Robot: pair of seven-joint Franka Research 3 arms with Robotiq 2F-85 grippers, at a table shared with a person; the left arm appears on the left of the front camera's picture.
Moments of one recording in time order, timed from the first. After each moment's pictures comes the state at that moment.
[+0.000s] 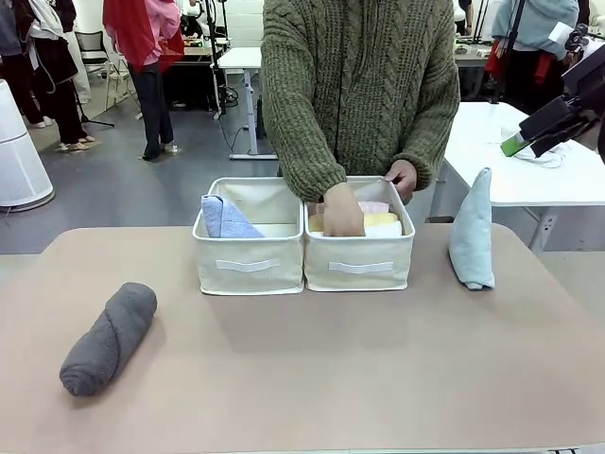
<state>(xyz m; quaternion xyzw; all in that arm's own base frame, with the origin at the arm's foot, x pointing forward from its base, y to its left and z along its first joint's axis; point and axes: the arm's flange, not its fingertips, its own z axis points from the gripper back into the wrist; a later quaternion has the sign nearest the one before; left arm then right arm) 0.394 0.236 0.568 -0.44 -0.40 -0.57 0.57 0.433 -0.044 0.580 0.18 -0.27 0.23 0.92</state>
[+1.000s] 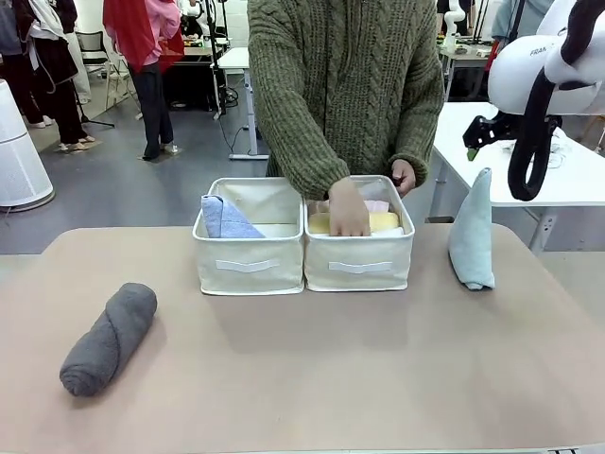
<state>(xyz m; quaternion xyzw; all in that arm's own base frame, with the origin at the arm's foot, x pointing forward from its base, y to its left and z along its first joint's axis) 0.393 0.236 0.568 -0.44 -0.40 -0.57 0.57 0.575 -0.005 0.526 0.00 -0.23 -0.01 0.97</state>
